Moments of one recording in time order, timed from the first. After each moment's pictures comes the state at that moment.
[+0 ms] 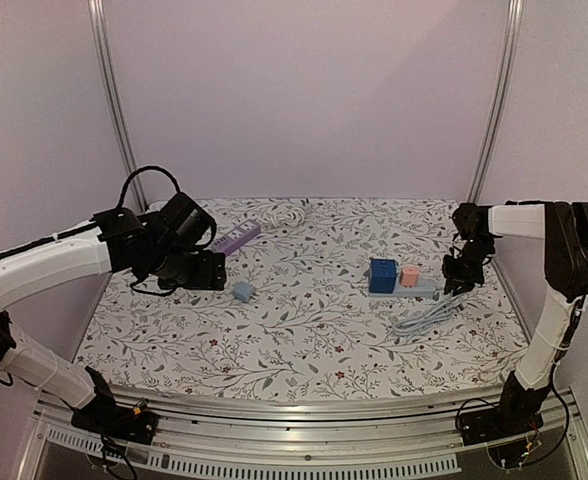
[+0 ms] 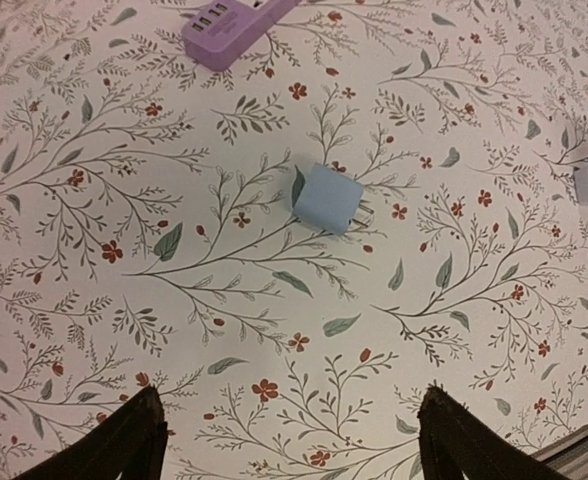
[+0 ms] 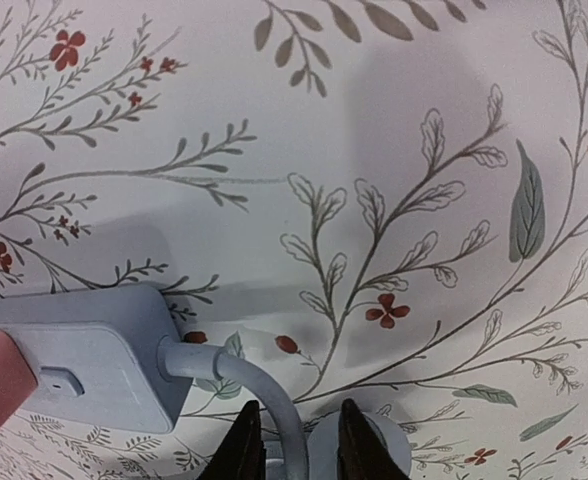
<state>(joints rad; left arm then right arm) -0.80 1.34 1.13 -0.83 -0.33 -0.69 0.09 1.85 1.23 -0.84 -0.06 0.35</state>
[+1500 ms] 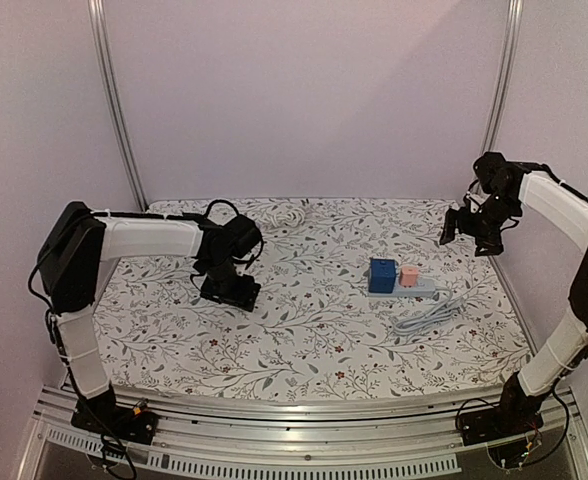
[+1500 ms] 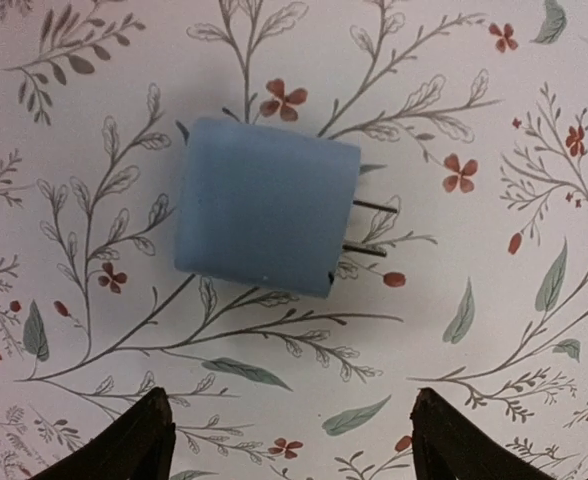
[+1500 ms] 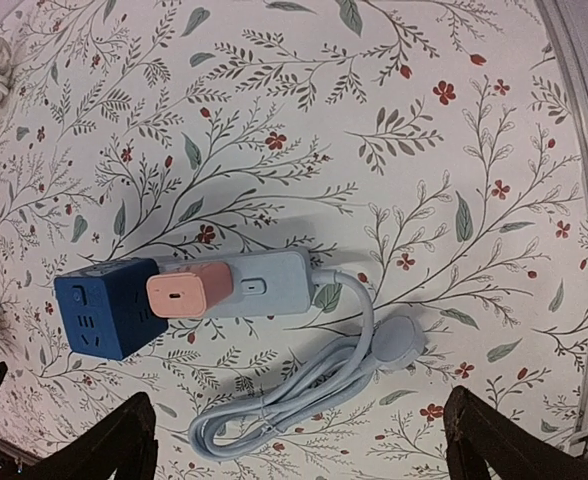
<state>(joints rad) -0.70 1.89 1.30 -0.79 -0.11 -0.41 0.10 1.61 1.45 -1.06 -0.11 0.36</state>
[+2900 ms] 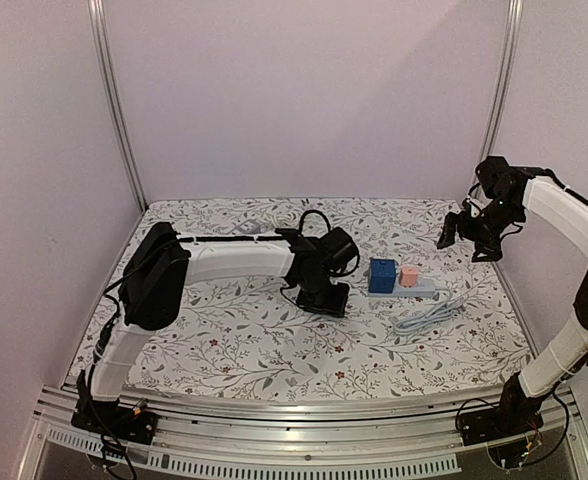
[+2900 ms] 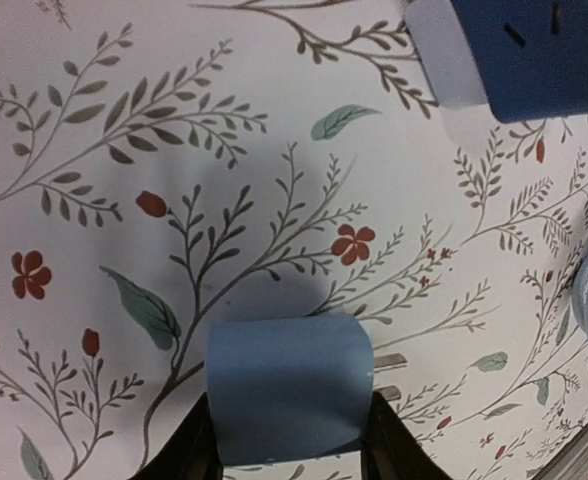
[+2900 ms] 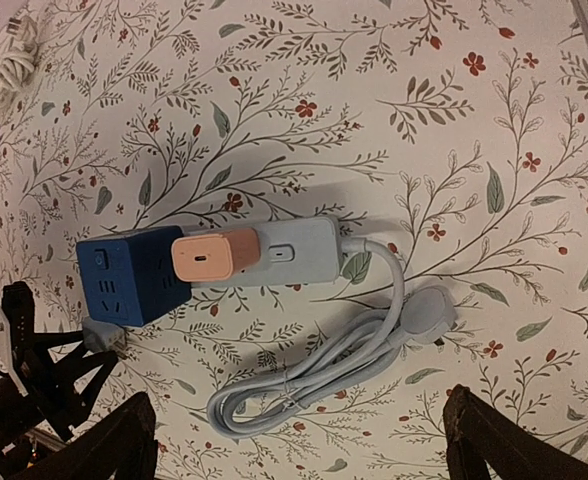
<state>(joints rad) -0.99 2.36 1.93 -0.75 0.02 -0.62 0.11 1.55 1.39 -1.06 -0.19 0.37</state>
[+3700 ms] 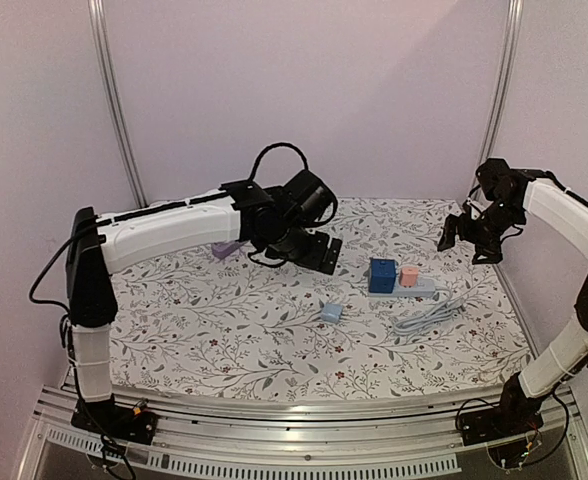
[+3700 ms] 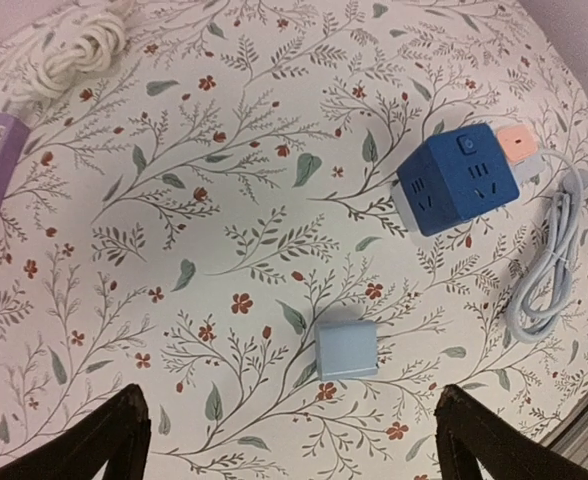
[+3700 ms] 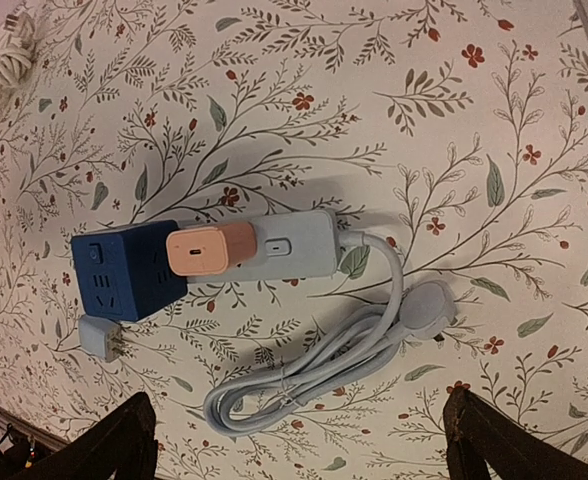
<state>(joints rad) -0.98 2.04 1.87 -0.80 -0.25 -0.50 0.11 1.54 1.37 -1.05 -0.19 0.38</state>
